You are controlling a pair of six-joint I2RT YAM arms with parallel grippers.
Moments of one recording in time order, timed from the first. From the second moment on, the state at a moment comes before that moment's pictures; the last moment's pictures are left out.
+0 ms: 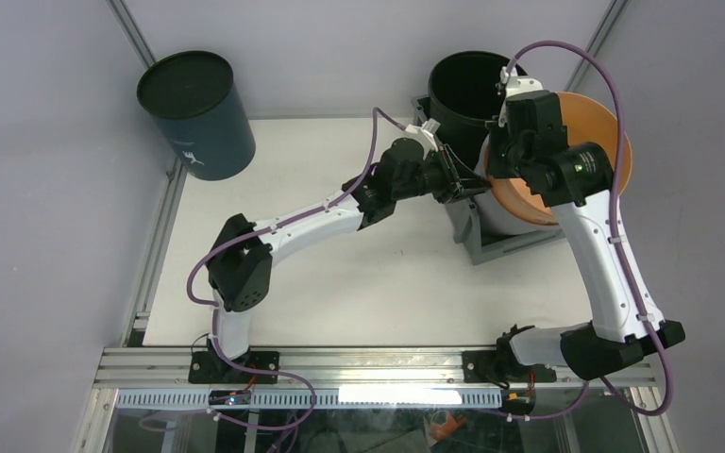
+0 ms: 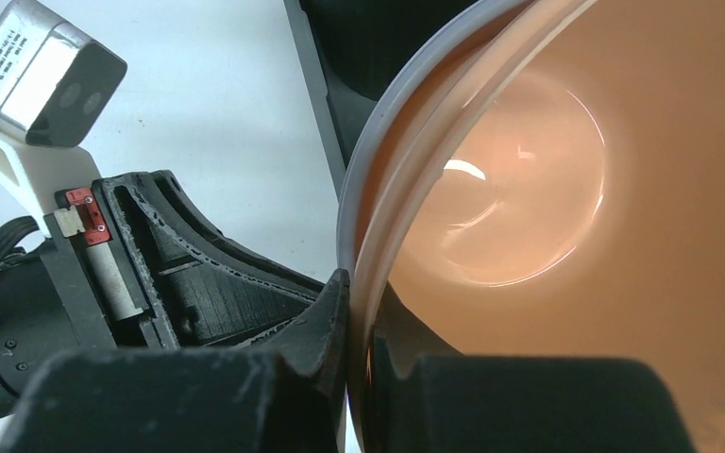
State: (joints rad) left arm -0.93 1.94 1.64 0.17 0.26 -1.29; right arm 0.40 1.31 1.80 -1.16 0.28 0.18
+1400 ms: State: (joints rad) left arm -0.90 2.00 1.65 0.13 0.21 -1.30; right arm 0.44 1.11 2.03 -1.16 0.64 0.35
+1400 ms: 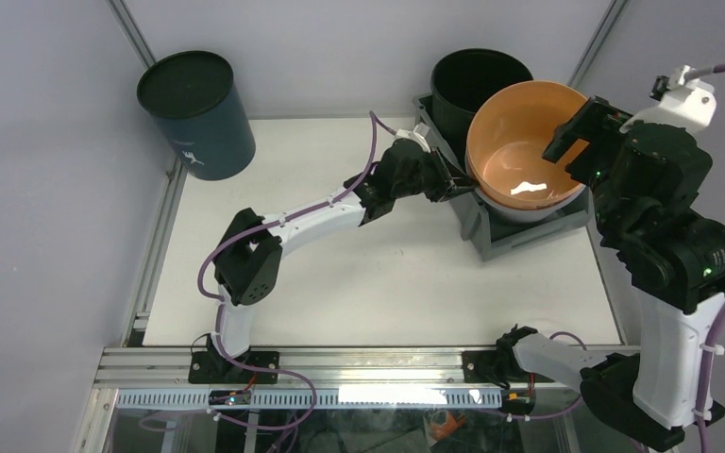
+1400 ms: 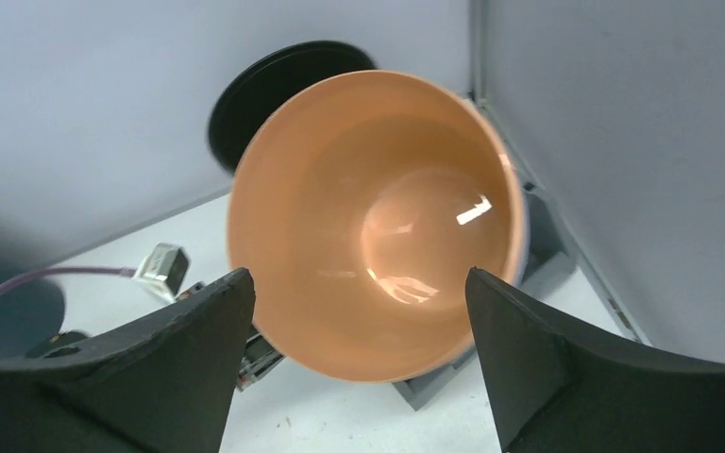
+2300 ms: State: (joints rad) left arm -0.90 1.70 1.55 -0.02 0.03 -0.93; right arm 0.10 1.31 2.06 -1.30 0.45 0.42
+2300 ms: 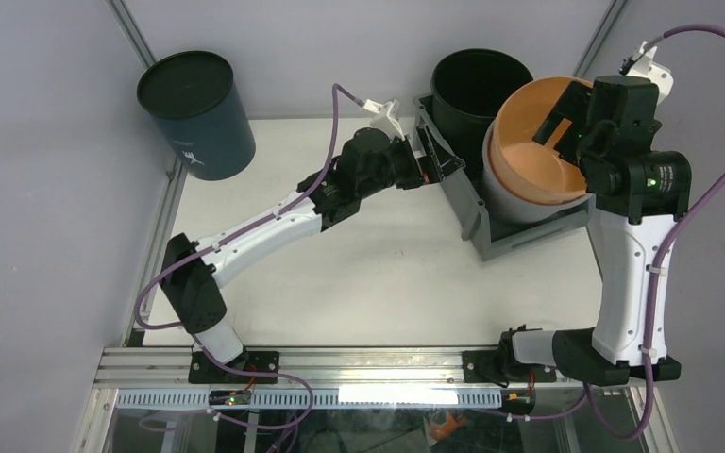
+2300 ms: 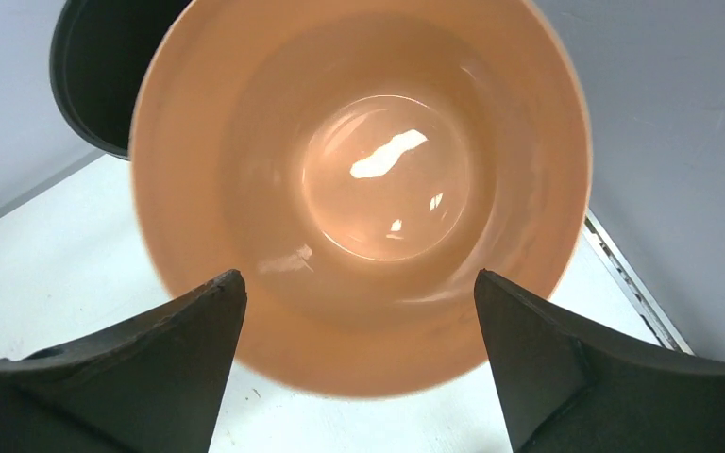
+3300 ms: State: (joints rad) left arm -1.01 1.66 1.57 -0.10 0.00 -0.58; right arm -0.48 1.38 2.07 -1.34 0.22 0.57
